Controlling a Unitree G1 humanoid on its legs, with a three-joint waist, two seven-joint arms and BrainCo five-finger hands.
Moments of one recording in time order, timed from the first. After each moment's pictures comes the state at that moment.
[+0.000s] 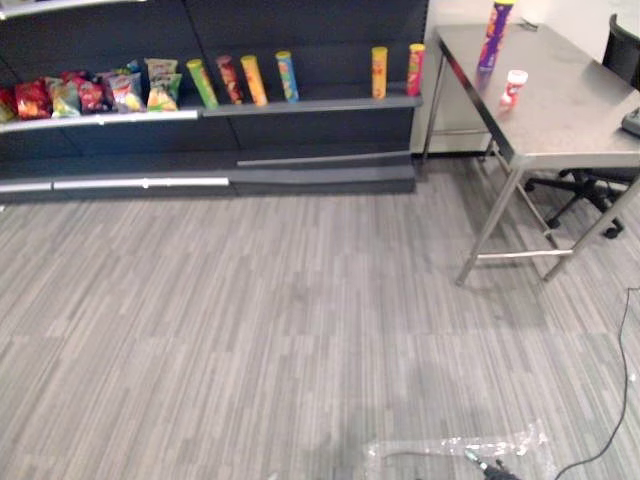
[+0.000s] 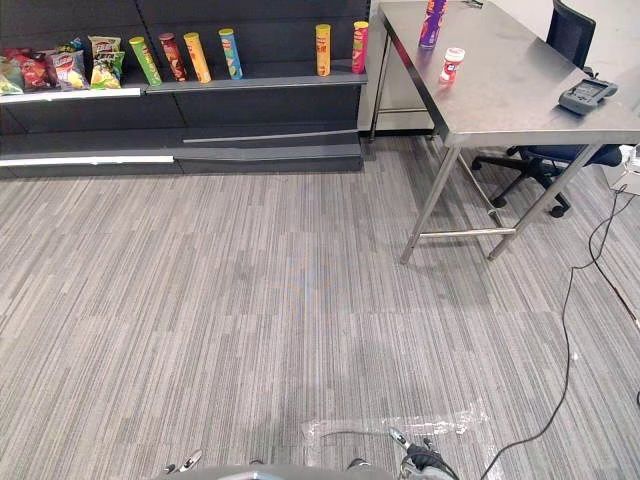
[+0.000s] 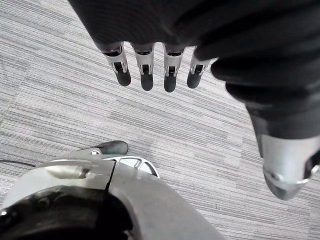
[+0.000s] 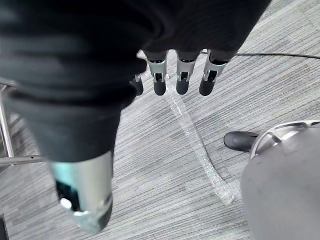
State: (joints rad) left arm 0.16 0.09 0.16 1.22 -0.12 -0.17 0.10; right arm 0.05 -0.08 -0.30 1.22 0.19 -0.16 -0.05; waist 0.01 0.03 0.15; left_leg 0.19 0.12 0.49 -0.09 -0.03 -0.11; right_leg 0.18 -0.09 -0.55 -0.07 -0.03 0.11
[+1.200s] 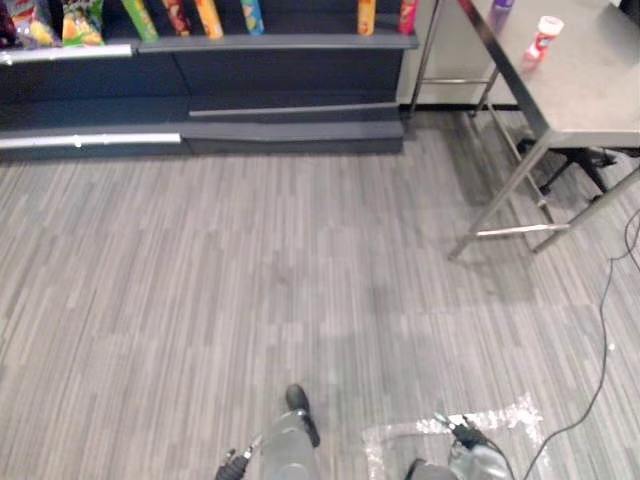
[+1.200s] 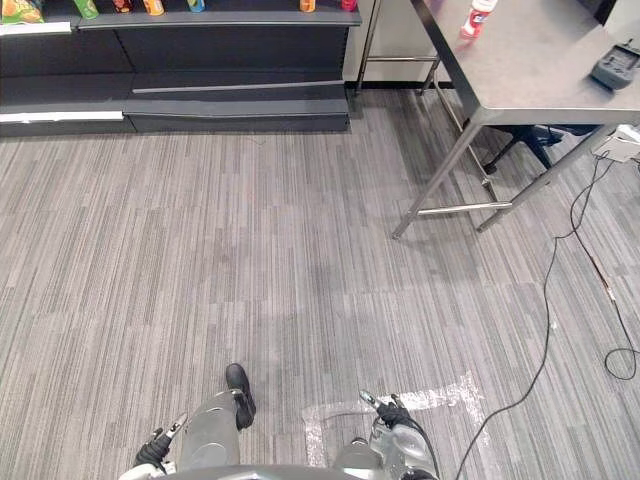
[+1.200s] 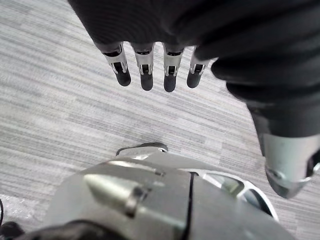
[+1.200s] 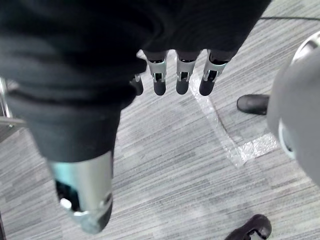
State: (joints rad) left arm 0.08 0.14 0.12 1.17 -0.31 -0.20 0.09; right arm -0.11 -0.03 -0.22 1.23 0.21 -0.17 -0.04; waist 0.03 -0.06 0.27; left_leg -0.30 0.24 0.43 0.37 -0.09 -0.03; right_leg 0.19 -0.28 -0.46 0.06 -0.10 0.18
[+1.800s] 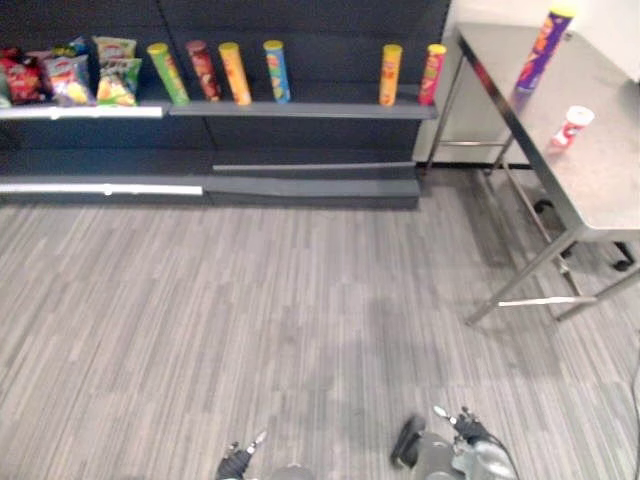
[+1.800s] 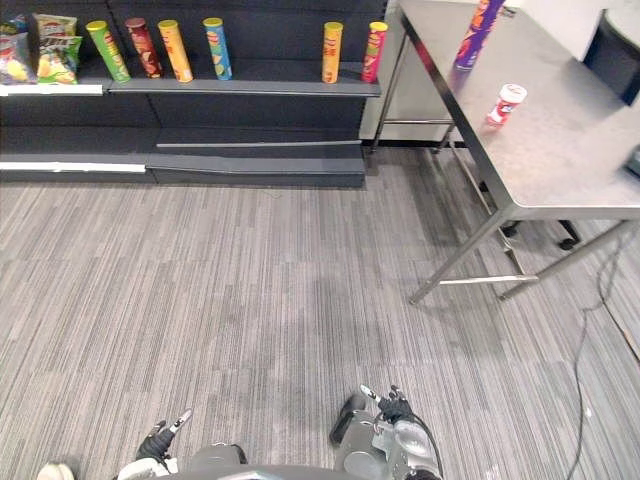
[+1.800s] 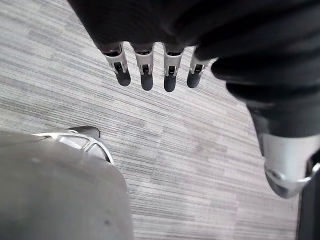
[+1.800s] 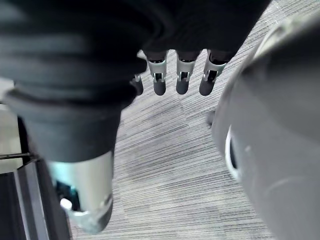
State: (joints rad) left arm 0.07 0.15 0.12 1.19 -0.25 -0.19 0.11; right arm -0.06 -0.05 -0.15 1.19 0.25 -0.18 -0.04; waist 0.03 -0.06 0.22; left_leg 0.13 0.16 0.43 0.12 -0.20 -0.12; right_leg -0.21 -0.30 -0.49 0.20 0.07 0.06
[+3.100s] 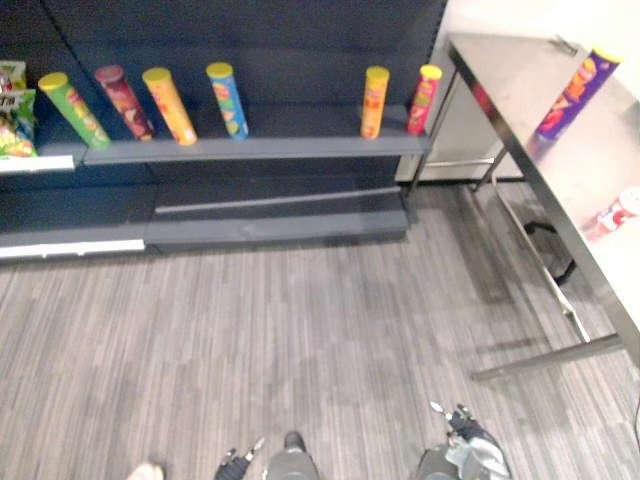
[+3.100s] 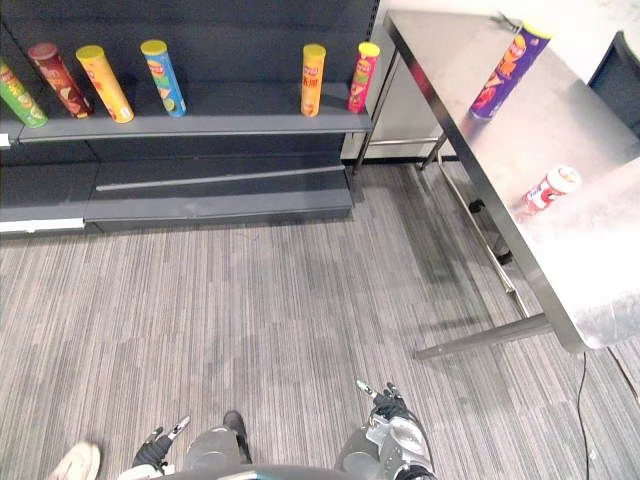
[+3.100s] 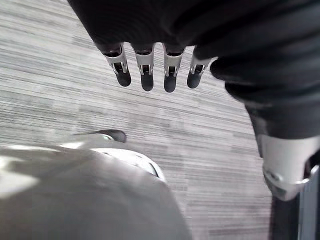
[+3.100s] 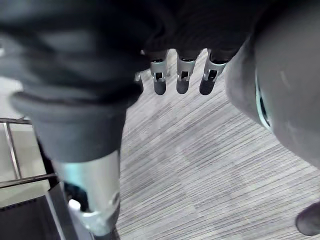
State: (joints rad) left arm 0.08 0.16 0.07 1.17 -0.26 -0.21 0.08; right arm -0.10 -0.02 -0.18 1.18 0.32 -0.19 -0.03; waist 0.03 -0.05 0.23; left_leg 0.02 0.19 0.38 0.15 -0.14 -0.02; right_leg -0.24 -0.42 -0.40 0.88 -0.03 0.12
